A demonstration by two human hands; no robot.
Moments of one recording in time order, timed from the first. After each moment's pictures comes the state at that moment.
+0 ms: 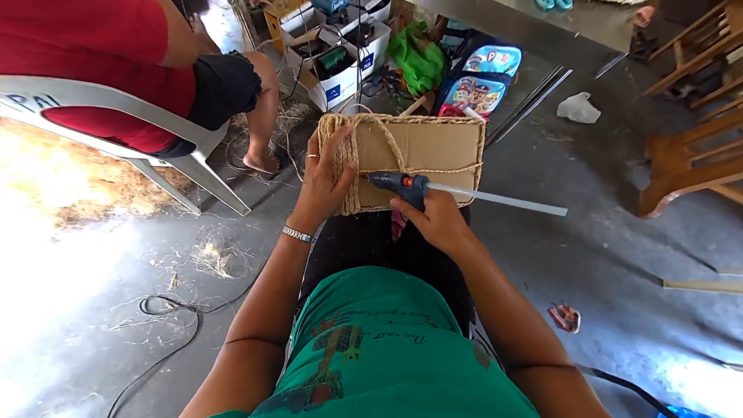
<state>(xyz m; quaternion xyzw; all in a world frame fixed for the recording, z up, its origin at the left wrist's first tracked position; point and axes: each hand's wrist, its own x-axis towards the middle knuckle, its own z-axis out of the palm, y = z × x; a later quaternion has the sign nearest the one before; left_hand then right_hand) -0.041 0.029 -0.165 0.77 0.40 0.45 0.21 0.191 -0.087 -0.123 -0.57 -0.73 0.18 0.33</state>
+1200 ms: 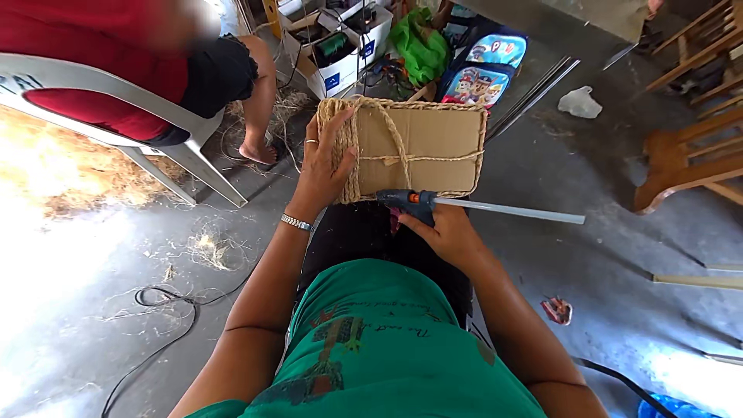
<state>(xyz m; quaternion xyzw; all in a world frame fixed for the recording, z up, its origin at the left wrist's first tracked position) -0.039 0.036 -0.164 0.77 0.40 0.45 0.21 0.204 -0.115 -0.134 -0.56 -0.75 0.18 0.30</state>
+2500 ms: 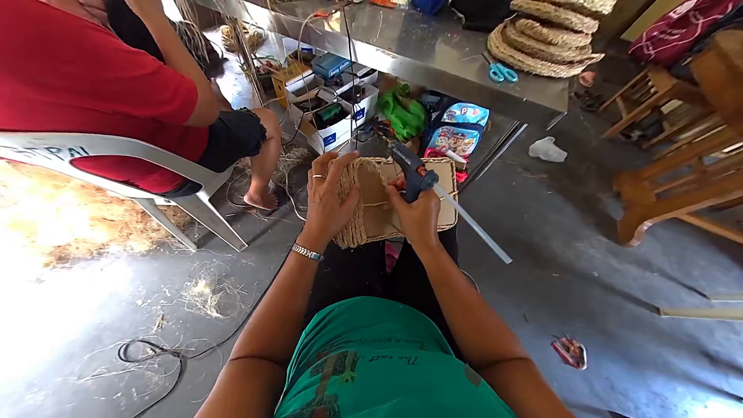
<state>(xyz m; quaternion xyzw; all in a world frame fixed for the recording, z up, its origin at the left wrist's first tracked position) -0.018 0.034 -0.132 0.77 0.42 0.46 0.15 0.169 -0.035 -0.125 -0.56 -0.60 0.13 0.56</state>
